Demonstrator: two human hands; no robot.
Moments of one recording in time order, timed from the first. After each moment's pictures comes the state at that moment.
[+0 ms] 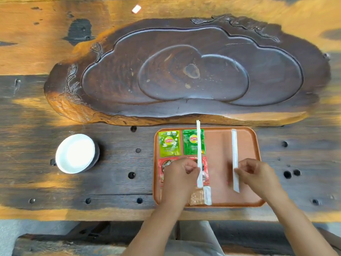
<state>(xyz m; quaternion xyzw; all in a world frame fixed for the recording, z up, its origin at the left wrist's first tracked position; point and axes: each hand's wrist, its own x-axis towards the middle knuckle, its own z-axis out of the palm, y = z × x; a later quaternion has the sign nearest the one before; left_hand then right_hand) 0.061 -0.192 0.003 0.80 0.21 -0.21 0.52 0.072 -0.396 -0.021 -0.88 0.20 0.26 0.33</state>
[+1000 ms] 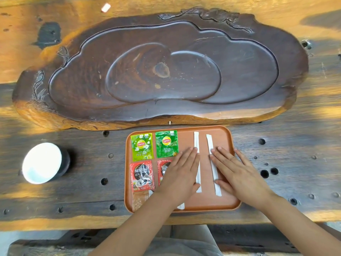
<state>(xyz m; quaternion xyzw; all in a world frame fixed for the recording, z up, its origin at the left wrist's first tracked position) 0.075 -0.254 -0.054 0.94 -0.26 -0.20 0.03 0.071 -0.461 -0.060 -0.95 -0.28 0.17 0.02</state>
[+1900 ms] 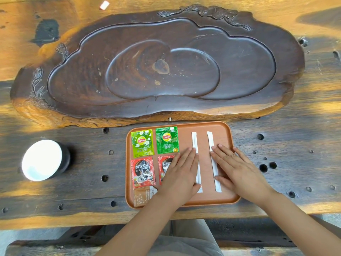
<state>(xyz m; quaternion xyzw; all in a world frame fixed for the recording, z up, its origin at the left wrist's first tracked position) 0.058 -0.253 -0.056 0.95 -0.25 -0.18 0.07 0.066 -0.457 -0.056 -0.95 -0.24 0.20 0.04</state>
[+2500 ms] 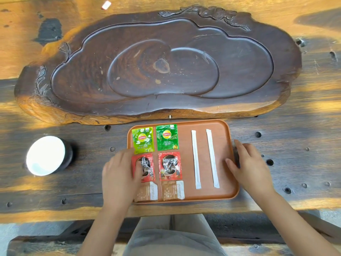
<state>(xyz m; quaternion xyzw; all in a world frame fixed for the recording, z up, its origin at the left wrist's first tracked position) 0.046 -0.151 -0.008 0.98 0.08 -0.06 0.18 0.063 -0.455 -0.042 -0.97 0.06 0.15 0.16</state>
